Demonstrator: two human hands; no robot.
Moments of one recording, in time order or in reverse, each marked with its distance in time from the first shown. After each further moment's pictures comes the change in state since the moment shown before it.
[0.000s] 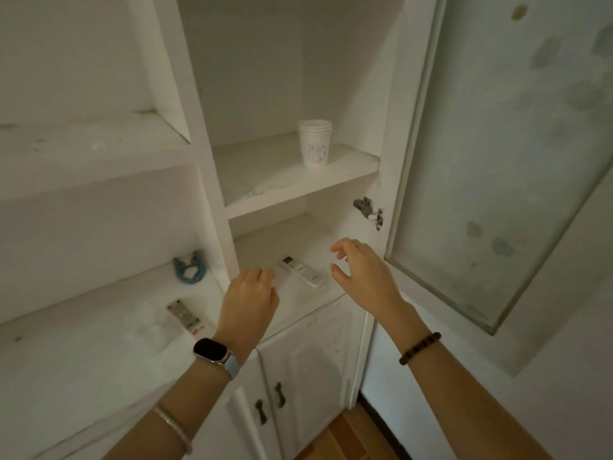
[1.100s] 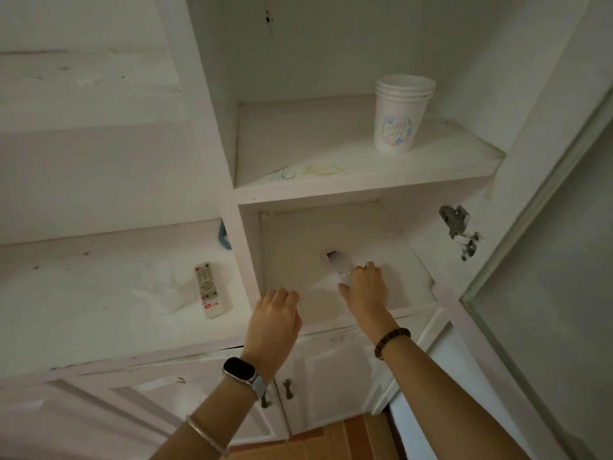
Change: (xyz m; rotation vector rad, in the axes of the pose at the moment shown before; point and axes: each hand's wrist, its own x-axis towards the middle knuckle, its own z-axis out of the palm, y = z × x) left_hand -0.002 -0.006 0.116 0.078 -0.121 -0.404; right_hand 0.089 0.060 0.172 -0.095 -0.372 0.128
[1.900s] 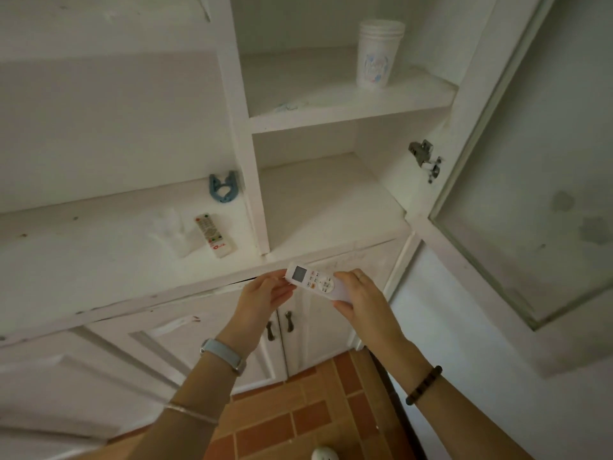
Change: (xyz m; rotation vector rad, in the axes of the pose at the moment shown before) left_hand -0.100 -0.011 -0.043 -1.550 -0.223 -0.740; right_hand -0.212 -0.008 -0.028 0.272 -0.019 -0.225
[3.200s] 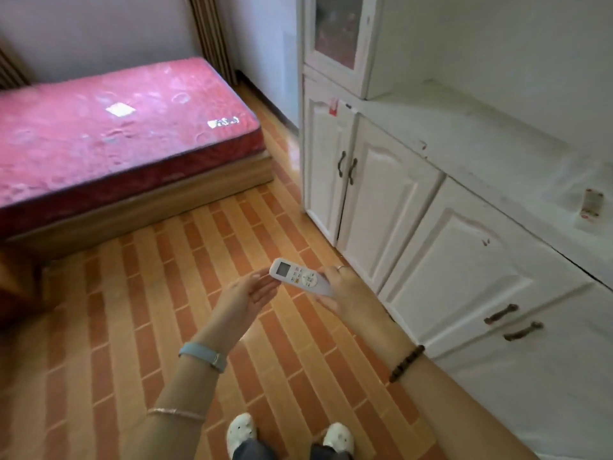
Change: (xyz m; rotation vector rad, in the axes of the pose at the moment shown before) left_hand -0.490 -0.174 -0.137 -0.661 1.139 0.348; right_hand -0.272 -0.233 0.125 -0.015 -0.827 -1.207
